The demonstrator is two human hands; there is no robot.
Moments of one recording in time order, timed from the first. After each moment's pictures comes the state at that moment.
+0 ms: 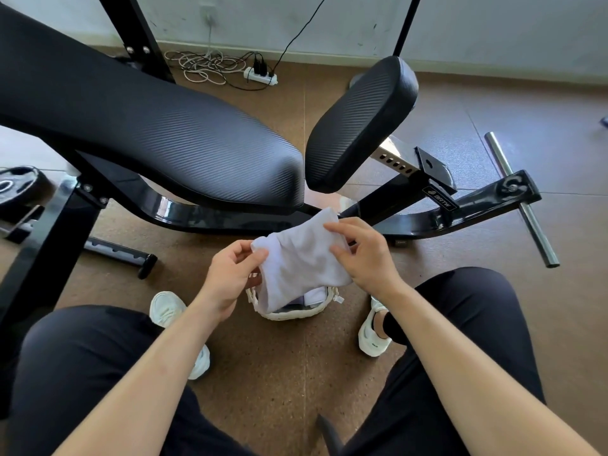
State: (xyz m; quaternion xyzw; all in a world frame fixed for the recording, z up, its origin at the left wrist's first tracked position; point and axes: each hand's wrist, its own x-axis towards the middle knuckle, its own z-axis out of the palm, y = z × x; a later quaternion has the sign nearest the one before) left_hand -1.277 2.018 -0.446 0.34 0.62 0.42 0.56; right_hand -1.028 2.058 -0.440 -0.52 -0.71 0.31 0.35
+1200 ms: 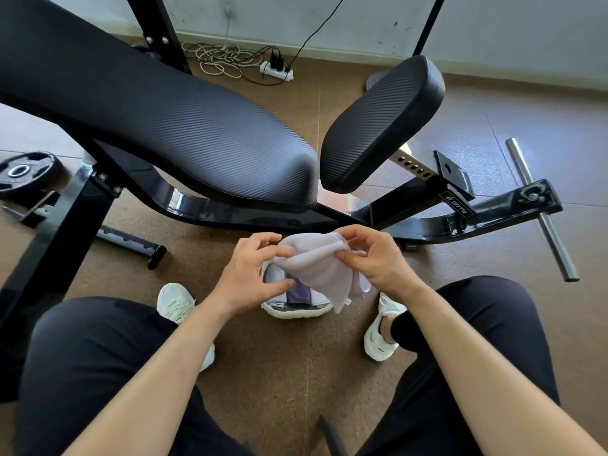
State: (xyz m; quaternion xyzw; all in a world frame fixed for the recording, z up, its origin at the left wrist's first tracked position) left_hand -1.293 2.018 -0.456 0.71 0.58 0.25 0.31; right_hand -1.031 2.065 -0.427 -0.48 -0.64 0.51 0.31
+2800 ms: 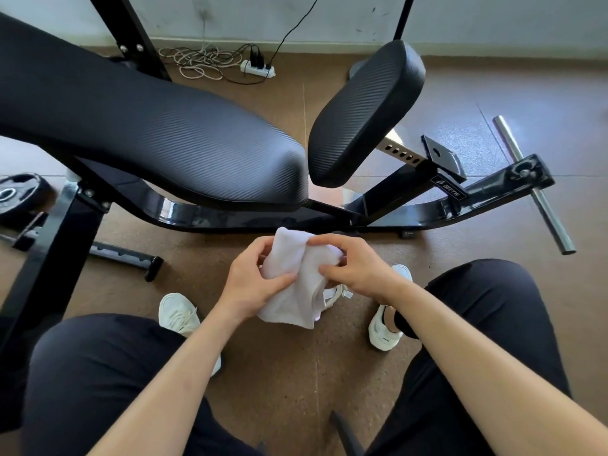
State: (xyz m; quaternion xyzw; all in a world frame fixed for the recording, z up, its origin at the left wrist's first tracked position) left_hand -1.272 2.018 -0.452 0.59 0.59 0.35 0.42; right_hand -1.048 2.049 -0.423 -0.52 -0.64 0.53 0.19
